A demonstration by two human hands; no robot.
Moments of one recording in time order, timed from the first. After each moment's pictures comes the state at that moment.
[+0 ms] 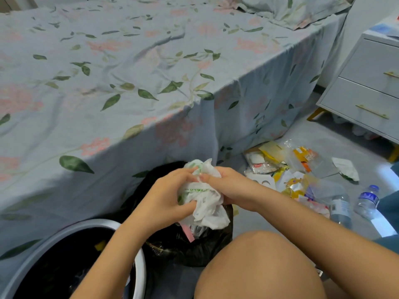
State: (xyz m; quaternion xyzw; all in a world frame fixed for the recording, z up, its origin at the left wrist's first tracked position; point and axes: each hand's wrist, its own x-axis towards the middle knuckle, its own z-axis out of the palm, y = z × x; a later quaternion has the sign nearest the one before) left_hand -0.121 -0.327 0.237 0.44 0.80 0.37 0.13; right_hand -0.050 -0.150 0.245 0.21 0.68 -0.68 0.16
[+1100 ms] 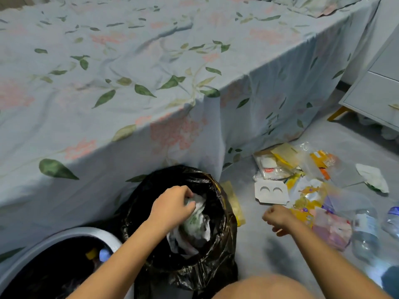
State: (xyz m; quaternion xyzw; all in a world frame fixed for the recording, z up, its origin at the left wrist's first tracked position) left_hand -0.154 -0.278 0.143 0.27 0.93 0.14 0.19; right_hand -0.012 -0.022 0.070 0.46 0.76 -0.37 0.27
